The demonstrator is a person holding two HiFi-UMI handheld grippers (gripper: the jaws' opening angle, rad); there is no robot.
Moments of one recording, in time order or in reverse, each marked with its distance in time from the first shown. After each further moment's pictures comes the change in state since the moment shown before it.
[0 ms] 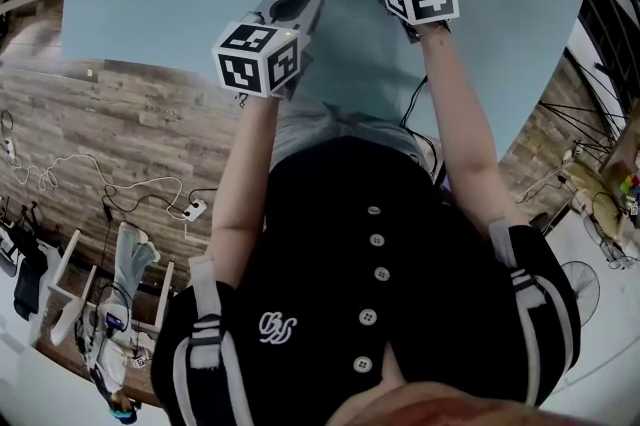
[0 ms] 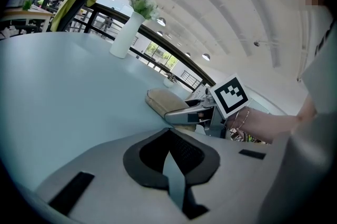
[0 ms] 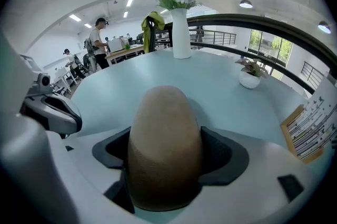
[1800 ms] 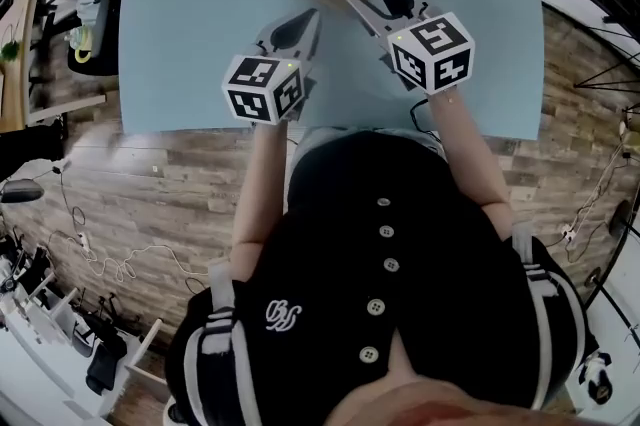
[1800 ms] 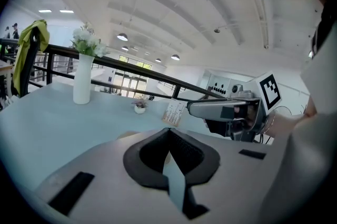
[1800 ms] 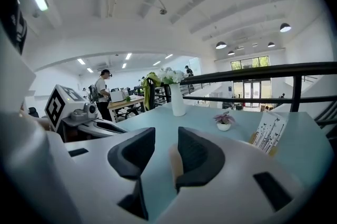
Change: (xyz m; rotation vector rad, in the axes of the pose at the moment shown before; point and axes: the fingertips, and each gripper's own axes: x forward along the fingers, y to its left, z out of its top) left arm -0.033 -0.103 0.071 0.406 -0.083 -0.125; right arm -0.200 0.043 0.058 0.118 -0.571 -0.055
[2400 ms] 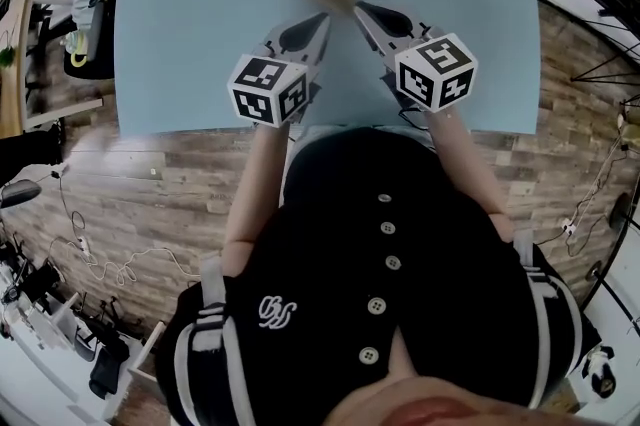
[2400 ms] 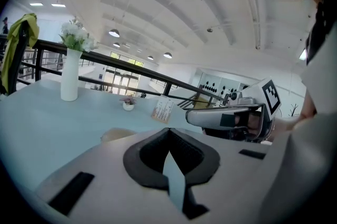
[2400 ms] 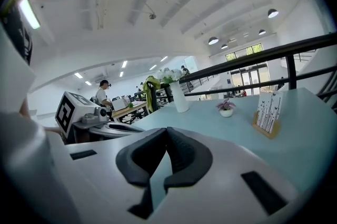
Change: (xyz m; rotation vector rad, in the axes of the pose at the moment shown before) left arm 0.009 -0.025 -0.011 0.027 0.024 -0.096; right arm -0.022 0.015 -0.027 0.143 -0.035 0.025
